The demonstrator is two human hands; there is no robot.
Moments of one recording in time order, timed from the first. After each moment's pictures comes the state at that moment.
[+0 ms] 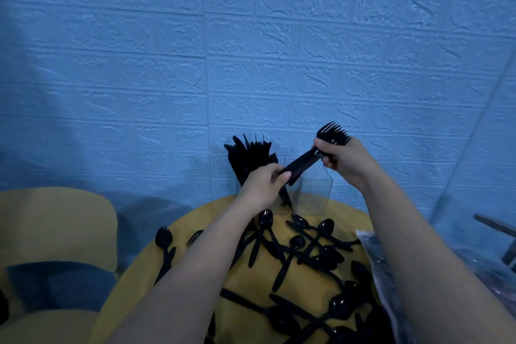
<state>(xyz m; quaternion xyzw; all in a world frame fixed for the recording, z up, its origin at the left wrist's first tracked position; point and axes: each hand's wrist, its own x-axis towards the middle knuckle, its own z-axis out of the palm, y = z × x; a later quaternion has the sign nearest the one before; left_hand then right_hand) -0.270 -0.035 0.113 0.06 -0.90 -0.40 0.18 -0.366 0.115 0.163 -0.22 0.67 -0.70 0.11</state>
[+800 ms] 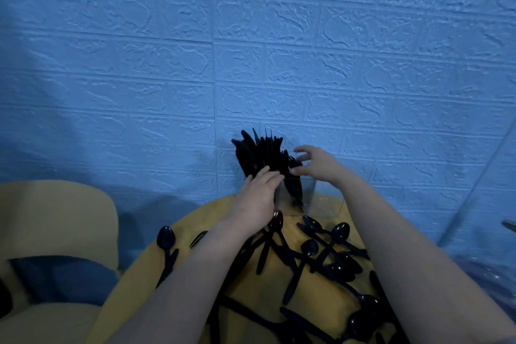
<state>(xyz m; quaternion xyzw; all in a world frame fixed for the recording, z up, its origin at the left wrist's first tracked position) -0.281 -0.070 0.065 0.03 -0.97 -0.15 0.17 -0.412 0.049 0.119 -0.30 0.89 -0.34 0.11</state>
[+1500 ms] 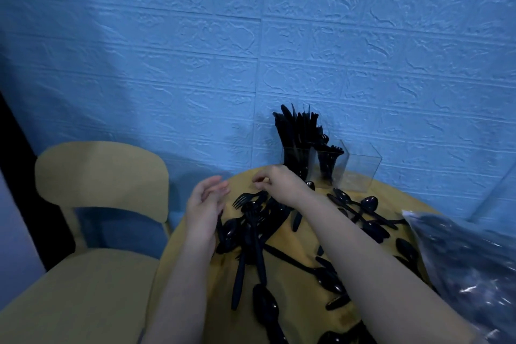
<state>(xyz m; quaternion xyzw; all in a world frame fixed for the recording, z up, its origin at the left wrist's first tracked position) -0.129 -0.108 0.033 0.27 -0.52 -0.72 0.37 -0.279 -0.030 0.059 -0.48 0.85 -0.19 0.08</state>
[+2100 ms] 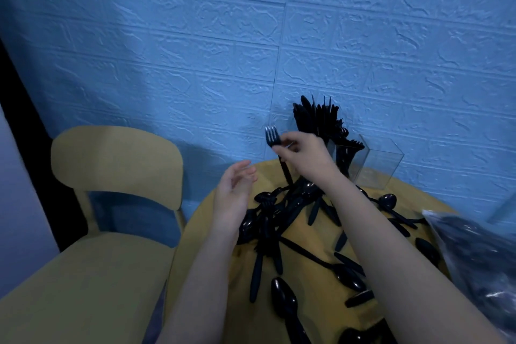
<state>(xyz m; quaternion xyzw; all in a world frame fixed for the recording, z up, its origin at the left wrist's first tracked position) -0.130 -0.101 0.038 0.22 -0.57 -0.71 0.34 -0.268 -0.028 0.091 -0.43 0.80 -0.43 0.00</state>
